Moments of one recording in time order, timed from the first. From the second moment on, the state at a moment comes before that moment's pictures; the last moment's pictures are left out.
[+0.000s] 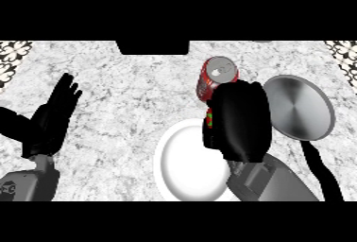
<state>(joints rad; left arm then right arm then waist) -0.17 0.24 0.05 -1.59 0.17 0.12 0.24 -0.60 -0.09 0.50 -1.80 1.25 0.39 0.91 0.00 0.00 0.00</state>
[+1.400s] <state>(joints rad) -0.15 0.20 0.06 -1.60 0.15 0.09 0.23 -0.50 -0.42 -0.22 -1.25 0.96 -0.11 0.17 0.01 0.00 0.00</state>
